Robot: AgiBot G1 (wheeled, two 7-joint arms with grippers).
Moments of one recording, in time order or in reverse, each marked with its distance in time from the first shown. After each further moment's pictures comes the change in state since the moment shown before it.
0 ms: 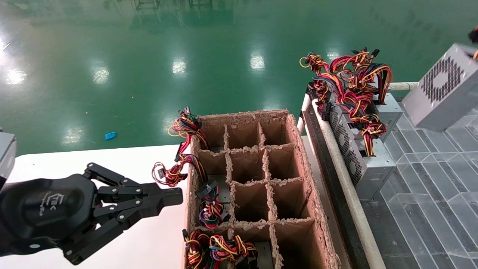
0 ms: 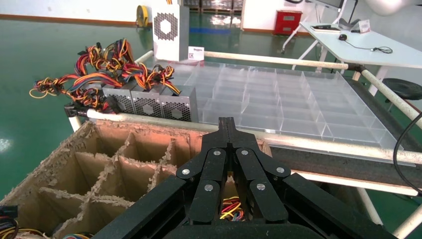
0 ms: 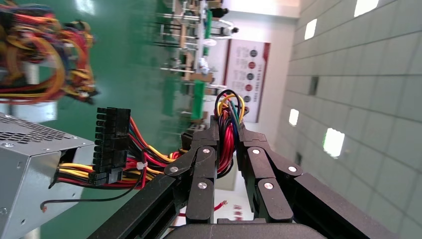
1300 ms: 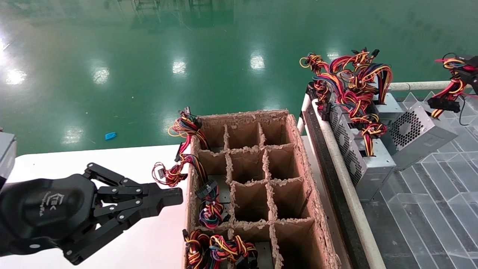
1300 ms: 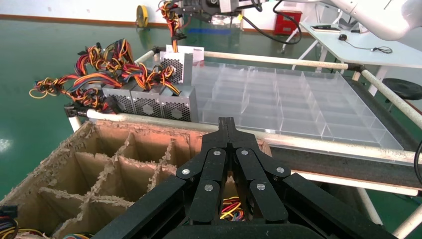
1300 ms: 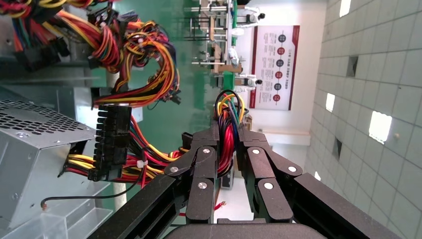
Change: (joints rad) left arm 0.000 0.000 0.000 0.000 0.000 0.000 0.000; right arm -0.327 -0.129 0.145 0.000 -0.019 0.081 -0.079
